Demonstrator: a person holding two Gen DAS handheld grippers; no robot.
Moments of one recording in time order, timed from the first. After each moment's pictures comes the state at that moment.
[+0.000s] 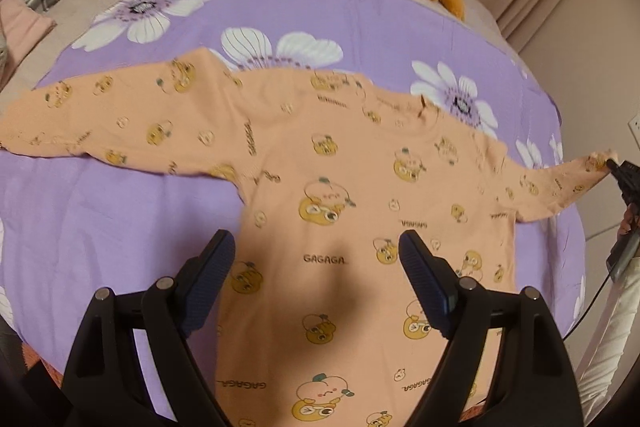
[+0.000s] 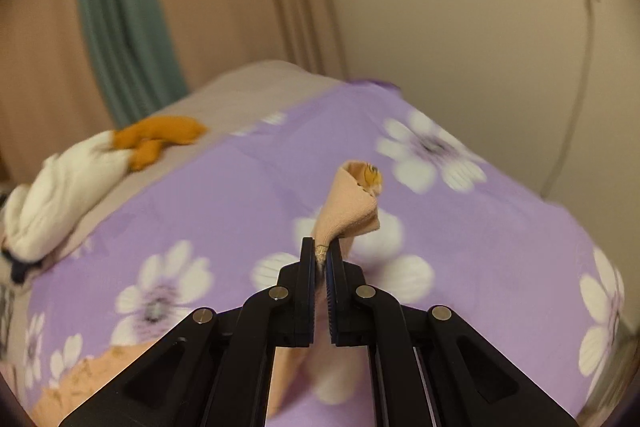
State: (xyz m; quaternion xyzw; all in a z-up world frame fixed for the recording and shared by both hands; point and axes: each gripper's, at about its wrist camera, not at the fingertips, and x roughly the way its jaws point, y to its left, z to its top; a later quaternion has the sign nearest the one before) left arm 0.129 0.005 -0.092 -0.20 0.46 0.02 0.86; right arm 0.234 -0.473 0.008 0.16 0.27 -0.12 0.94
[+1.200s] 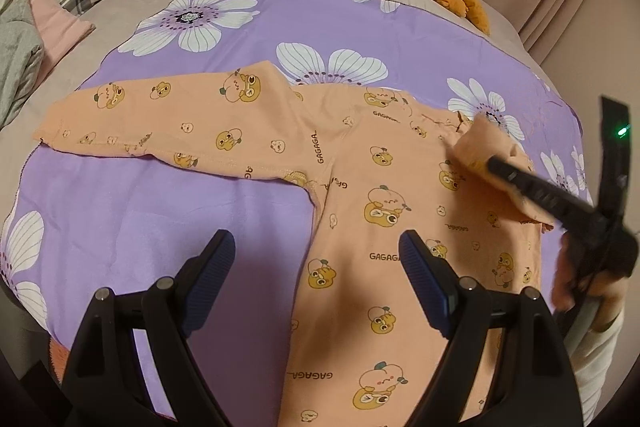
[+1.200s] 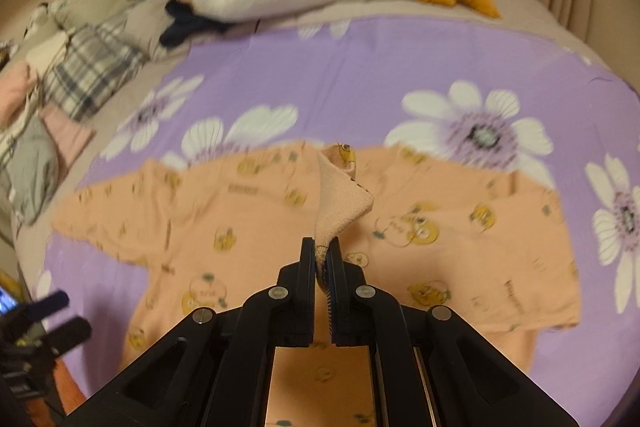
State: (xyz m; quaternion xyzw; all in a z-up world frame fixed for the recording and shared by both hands) left arm 0.107 0.036 -0.090 -0.18 0.46 0.07 0.87; right arm 0.211 -0.163 -0.094 -0.02 0.42 0.21 0.88
